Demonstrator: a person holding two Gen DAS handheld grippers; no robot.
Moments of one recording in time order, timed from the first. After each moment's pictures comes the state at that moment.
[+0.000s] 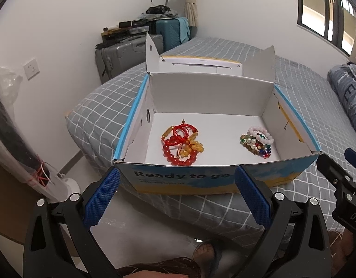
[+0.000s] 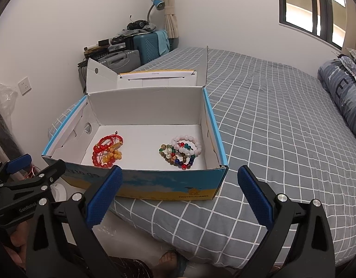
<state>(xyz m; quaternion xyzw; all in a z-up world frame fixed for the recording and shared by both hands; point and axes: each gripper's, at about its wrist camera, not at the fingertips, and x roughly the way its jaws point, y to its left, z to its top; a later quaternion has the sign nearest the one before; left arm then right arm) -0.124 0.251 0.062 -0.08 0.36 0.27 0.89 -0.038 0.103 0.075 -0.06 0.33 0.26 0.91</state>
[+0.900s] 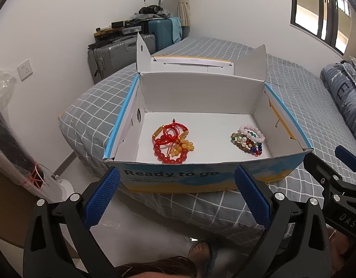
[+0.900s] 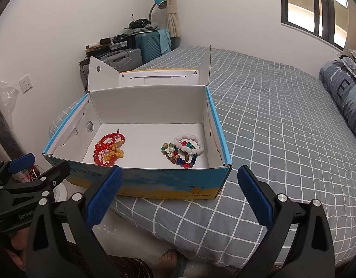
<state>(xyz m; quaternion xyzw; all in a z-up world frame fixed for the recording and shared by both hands) -0.124 0.245 0.061 -0.09 0.36 0.25 0.90 -0.039 0.109 0.075 -0.07 0.33 0.26 0.91</state>
